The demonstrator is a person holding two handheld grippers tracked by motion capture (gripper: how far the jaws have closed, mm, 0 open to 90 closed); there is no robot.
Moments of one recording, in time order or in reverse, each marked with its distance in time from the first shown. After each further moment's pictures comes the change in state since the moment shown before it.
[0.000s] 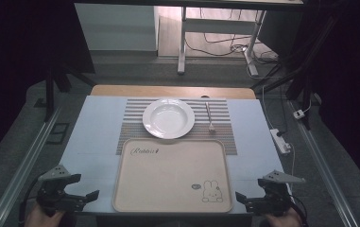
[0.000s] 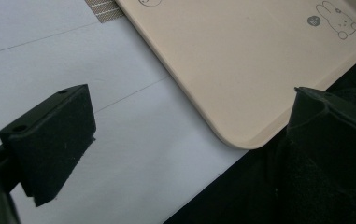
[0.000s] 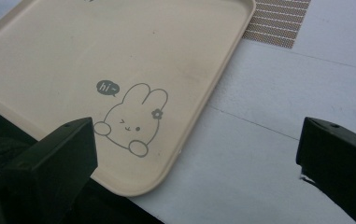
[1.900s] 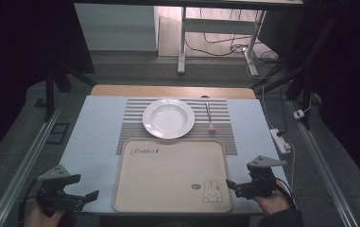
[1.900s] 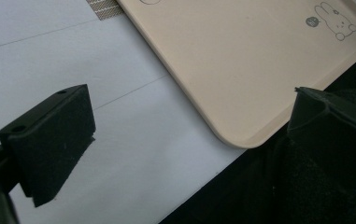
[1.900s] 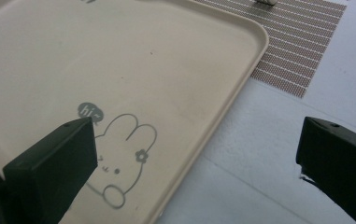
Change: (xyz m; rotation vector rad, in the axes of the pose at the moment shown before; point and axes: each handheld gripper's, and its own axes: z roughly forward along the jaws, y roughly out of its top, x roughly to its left) left arm 0.001 0.000 0.000 0.005 -0.009 -0.012; right arm -0.006 0.033 0.041 0.009 0.010 -0.133
